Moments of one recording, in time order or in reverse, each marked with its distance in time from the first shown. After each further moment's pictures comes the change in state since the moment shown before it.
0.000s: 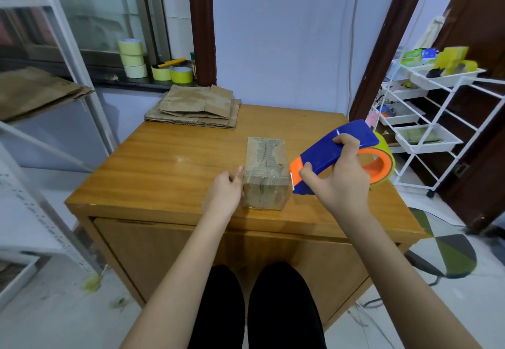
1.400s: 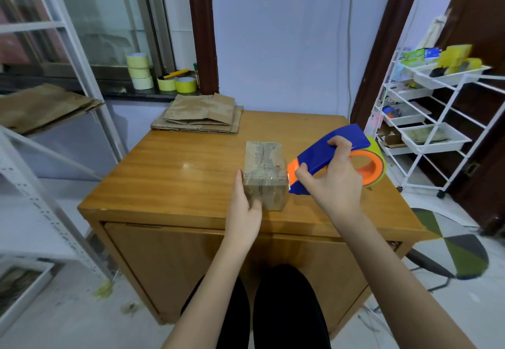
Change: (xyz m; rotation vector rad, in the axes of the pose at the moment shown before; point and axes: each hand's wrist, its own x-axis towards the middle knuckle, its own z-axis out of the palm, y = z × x) left_hand -0.055 0.005 0.023 -0.286 -0.033 0.188; right_hand -0.002 -0.002 0.000 -0.002 -0.022 0.067
